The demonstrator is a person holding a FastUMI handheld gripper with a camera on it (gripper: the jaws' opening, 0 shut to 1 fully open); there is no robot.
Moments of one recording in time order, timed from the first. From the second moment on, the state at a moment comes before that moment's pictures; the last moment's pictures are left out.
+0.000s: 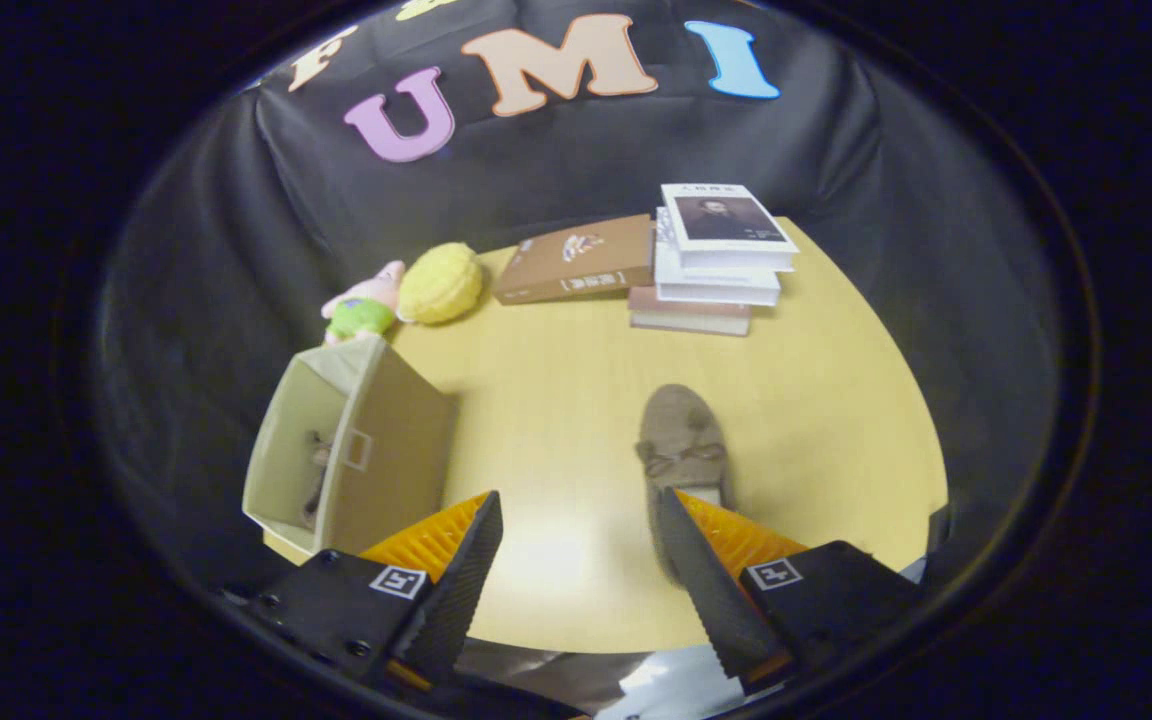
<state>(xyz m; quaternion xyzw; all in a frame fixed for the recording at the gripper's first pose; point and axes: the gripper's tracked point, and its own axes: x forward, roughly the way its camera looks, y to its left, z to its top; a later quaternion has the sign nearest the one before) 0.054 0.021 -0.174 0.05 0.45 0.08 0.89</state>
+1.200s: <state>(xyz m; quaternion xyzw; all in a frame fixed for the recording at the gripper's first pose) 0.061 -0.071 -0.322 0.03 0.57 -0.01 0.82</state>
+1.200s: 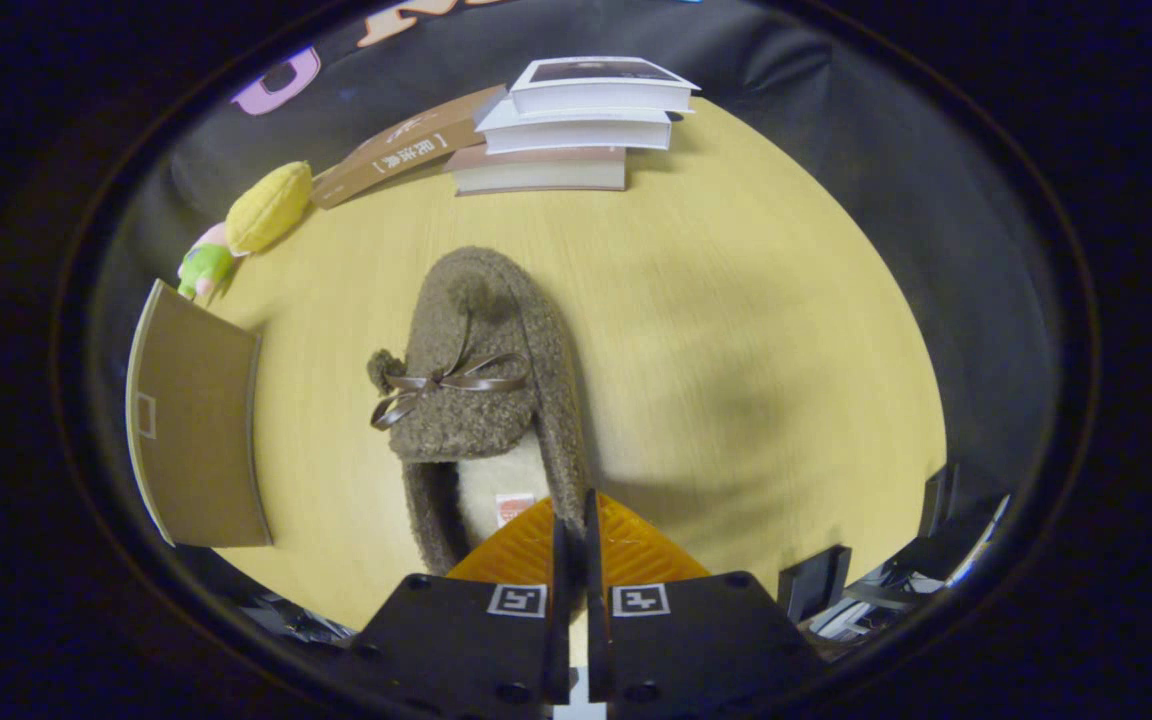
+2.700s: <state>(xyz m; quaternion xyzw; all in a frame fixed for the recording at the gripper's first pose) 0.010 0.205 -0.111 0.27 0.53 0.21 0.78</state>
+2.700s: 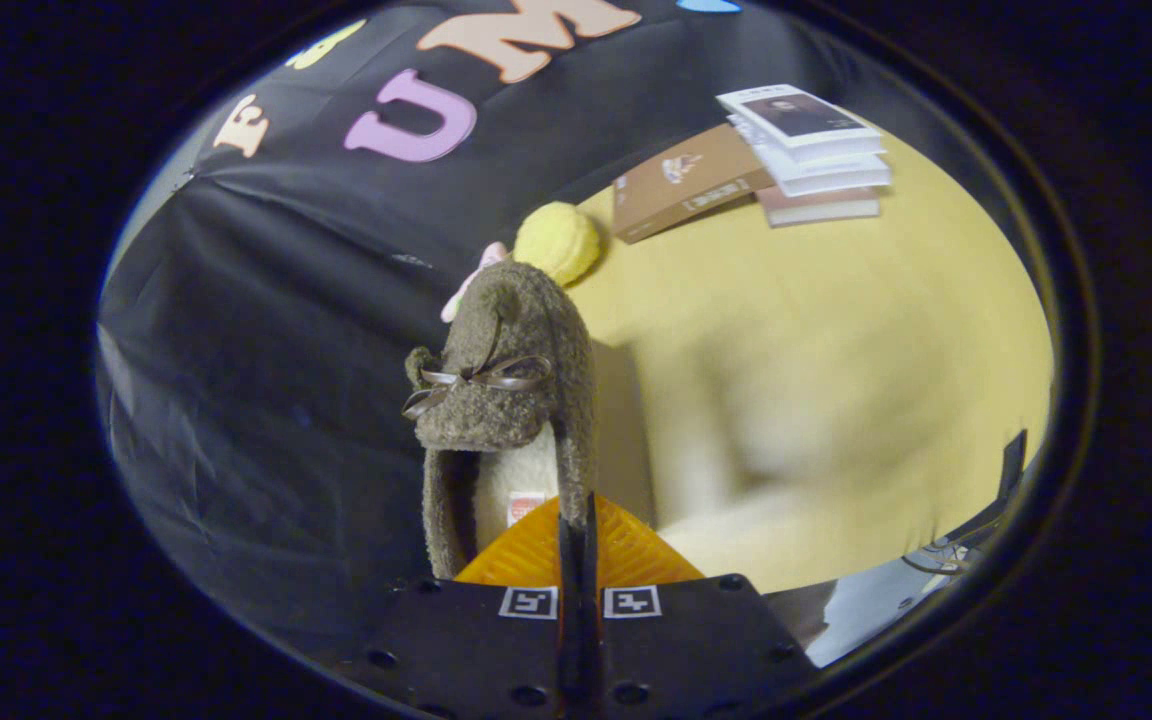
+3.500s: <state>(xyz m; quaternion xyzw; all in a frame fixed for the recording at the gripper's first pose) 0.023 0.307 -0.210 0.13 0.53 0.11 0.83</state>
